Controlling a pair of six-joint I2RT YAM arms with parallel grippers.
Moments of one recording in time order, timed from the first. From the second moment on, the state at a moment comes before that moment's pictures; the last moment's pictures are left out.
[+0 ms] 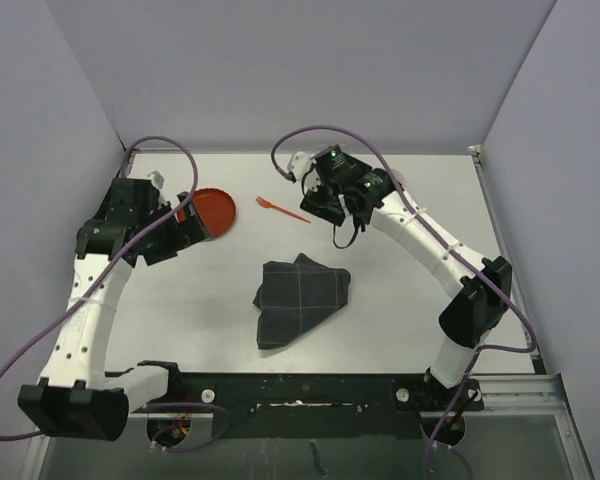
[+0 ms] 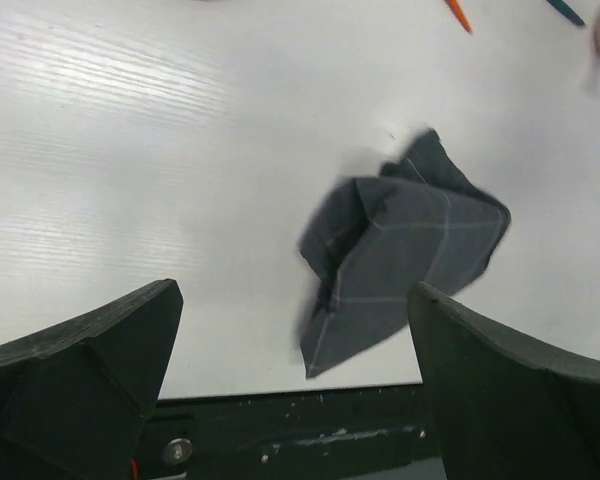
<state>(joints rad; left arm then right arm) -0.19 1.12 1.34 -1.08 0.10 -0.53 0.65 1.80 1.83 -0.83 0.43 -0.65</state>
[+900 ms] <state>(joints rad) 0.32 1.40 1.07 -0.72 0.37 -0.46 1.27 1.66 1.54 -1.08 0.08 -0.77</state>
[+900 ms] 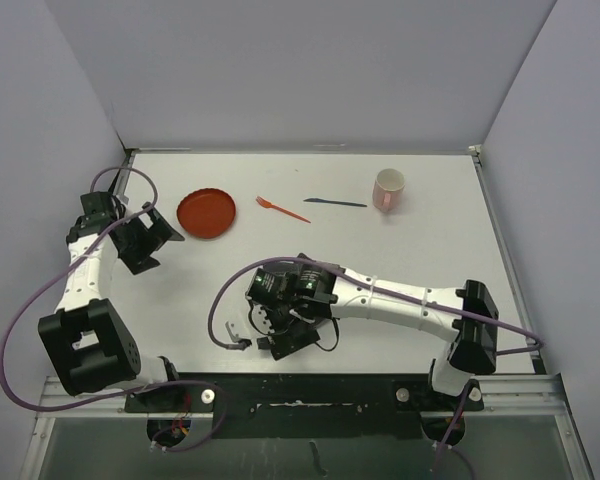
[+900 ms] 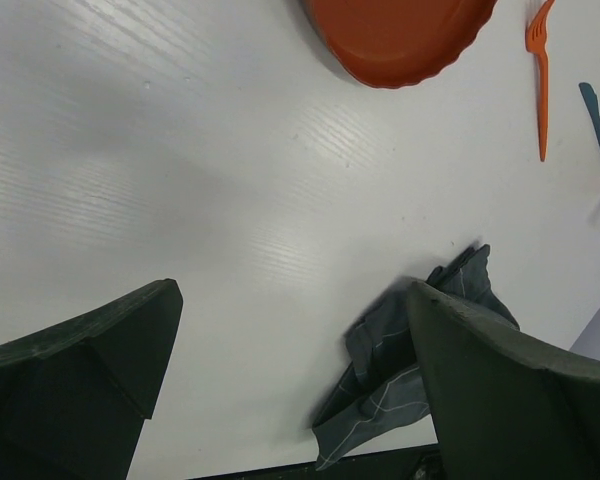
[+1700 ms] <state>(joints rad) 0.32 1.37 0.89 -0.65 0.47 -0.47 1.29 1.94 1.76 -1.20 -0.32 -1.17</state>
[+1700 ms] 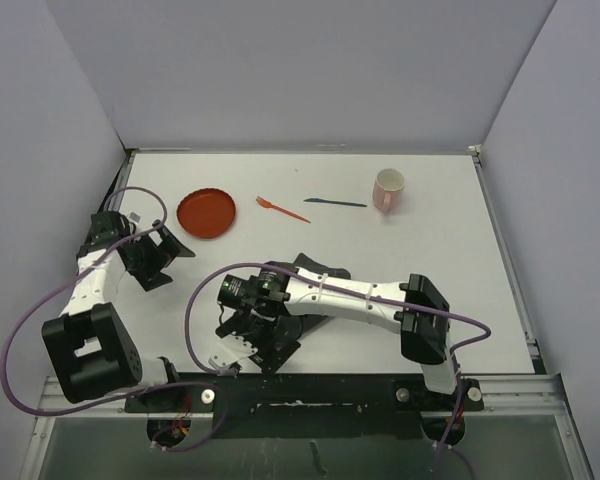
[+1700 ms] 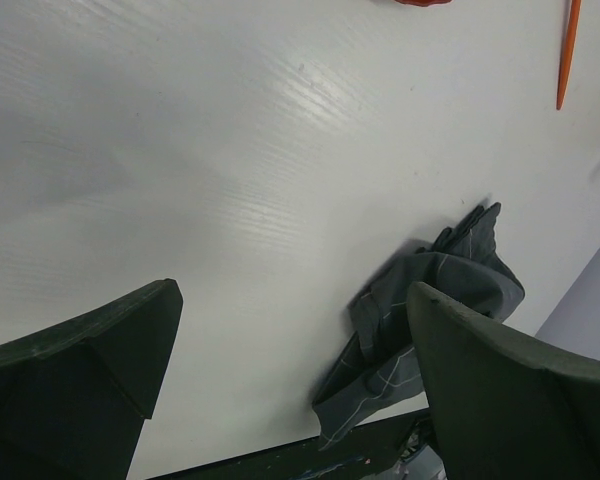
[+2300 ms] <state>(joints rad) 0.32 1.34 0.84 -0.63 0.49 -0.46 1.18 2.19 1.92 -1.14 -0.43 -1.28</state>
